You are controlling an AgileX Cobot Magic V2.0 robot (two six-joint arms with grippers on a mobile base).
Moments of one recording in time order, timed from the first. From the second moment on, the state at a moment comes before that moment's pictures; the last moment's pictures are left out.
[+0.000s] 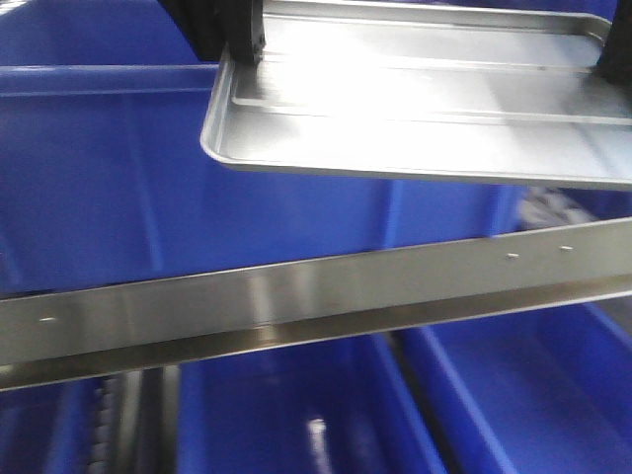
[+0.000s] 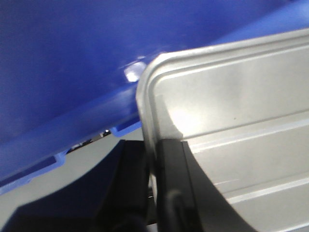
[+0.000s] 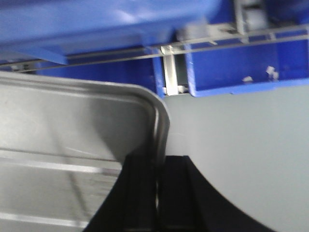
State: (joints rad) left arm -0.91 1.61 -1.57 0.29 1.12 -0.66; right arm 0.33 1.33 -1.21 -0.06 1.03 0.32
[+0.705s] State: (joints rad) left arm -0.91 1.61 -1.57 0.29 1.13 -0.66; right arm 0.33 1.33 -1.21 -0.06 1.03 0.32
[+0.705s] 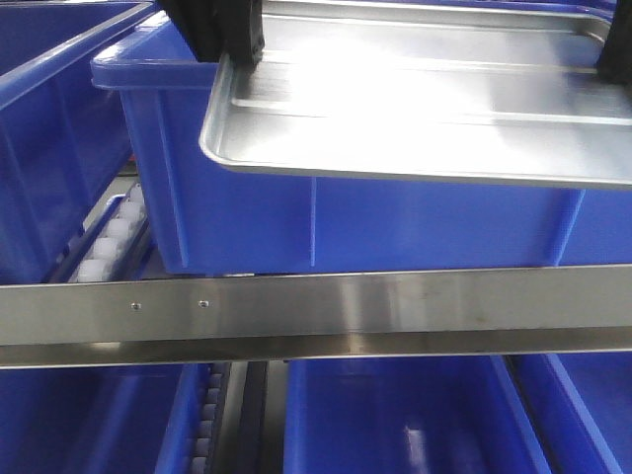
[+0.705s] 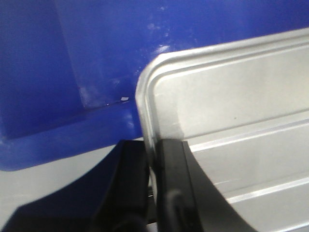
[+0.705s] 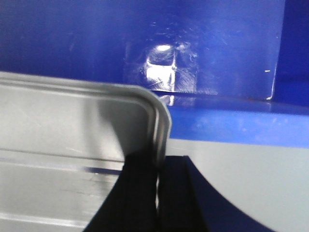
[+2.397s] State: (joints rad) left arm -0.91 1.61 -1.57 0.29 1.12 -0.66; right arm 0.33 1.33 -1.21 -0.06 1.03 0.32
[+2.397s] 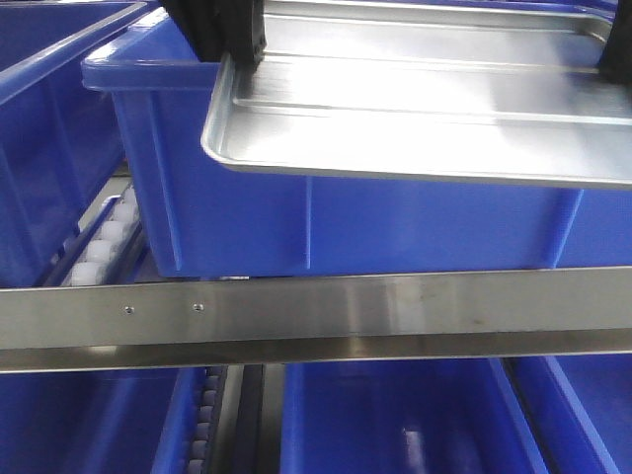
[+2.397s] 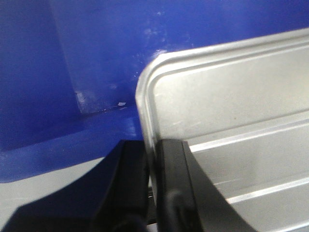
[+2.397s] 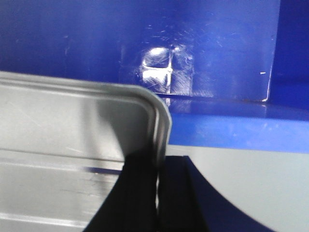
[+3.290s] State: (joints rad) left arm -0.78 1.75 -1.88 0.44 1.05 -0.59; right arm 0.32 1.55 -1.67 -0.13 1.06 0.27
